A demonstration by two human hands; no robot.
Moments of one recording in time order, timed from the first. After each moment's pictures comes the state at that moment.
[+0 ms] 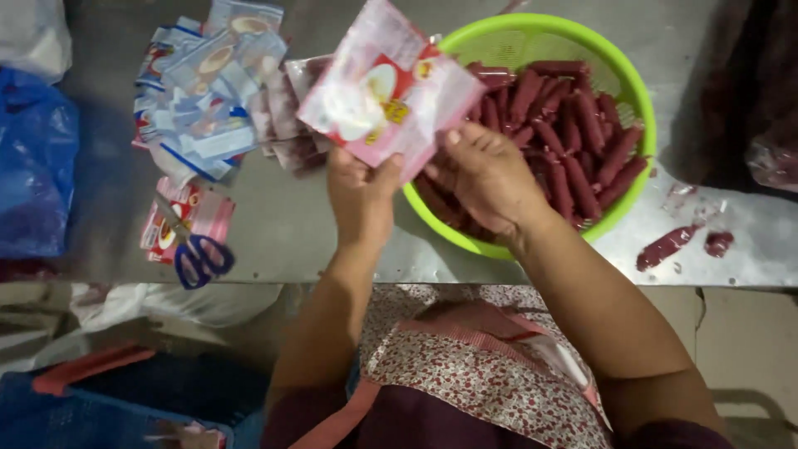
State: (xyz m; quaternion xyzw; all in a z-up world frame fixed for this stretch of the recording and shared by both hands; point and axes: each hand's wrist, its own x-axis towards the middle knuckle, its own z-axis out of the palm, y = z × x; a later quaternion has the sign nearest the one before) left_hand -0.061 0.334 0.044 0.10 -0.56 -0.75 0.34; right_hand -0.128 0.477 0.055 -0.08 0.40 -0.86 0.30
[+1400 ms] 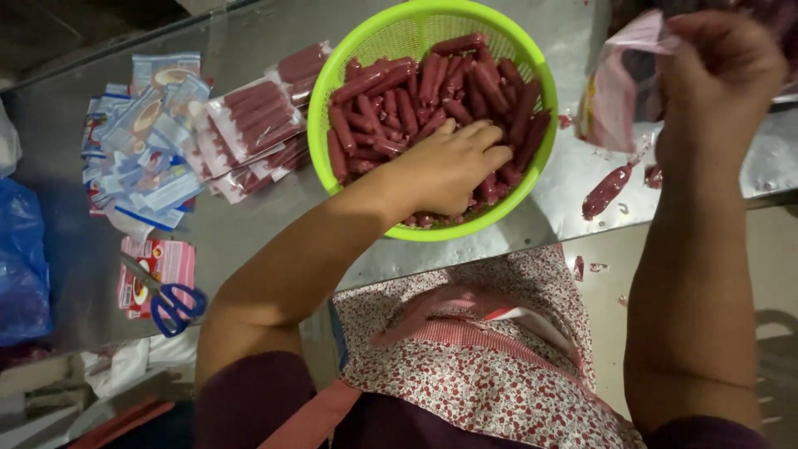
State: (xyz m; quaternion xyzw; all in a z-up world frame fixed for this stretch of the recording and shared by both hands) left_hand -0.145 0.458 0.095 -0.42 -0.87 -0.09 -0.23; right_hand -0.175 0.745 0.062 -0.02 0.70 -0.65 -0.27
